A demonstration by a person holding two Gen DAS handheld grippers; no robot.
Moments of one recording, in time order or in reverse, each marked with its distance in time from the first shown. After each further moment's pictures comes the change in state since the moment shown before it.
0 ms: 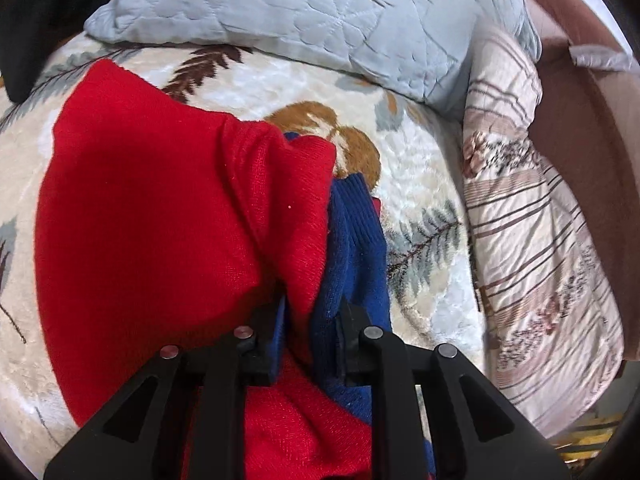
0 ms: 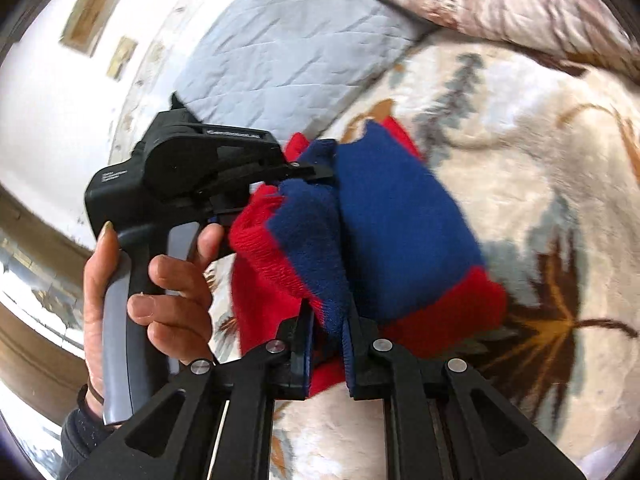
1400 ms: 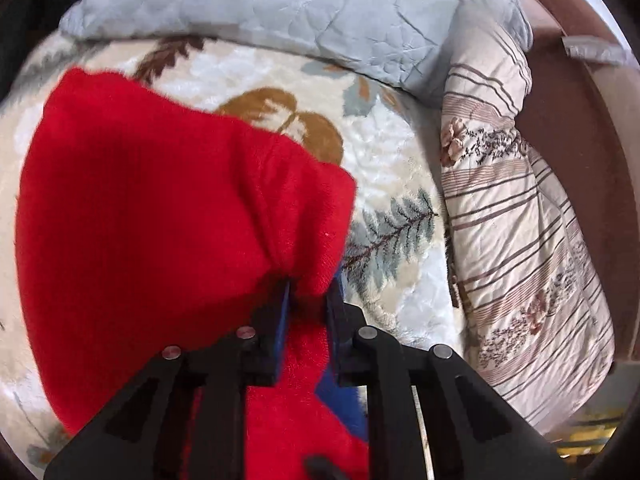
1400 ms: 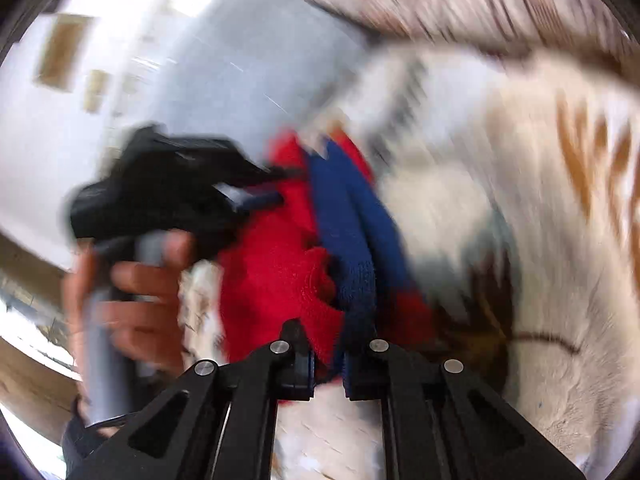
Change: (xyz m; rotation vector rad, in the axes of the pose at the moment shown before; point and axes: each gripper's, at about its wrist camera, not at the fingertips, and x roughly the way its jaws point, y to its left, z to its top) left arm 0.010 -0.019 -0.004 -0.038 0.049 -0.083; right arm -0.011 -0.038 0.011 0.135 0.041 -0.030
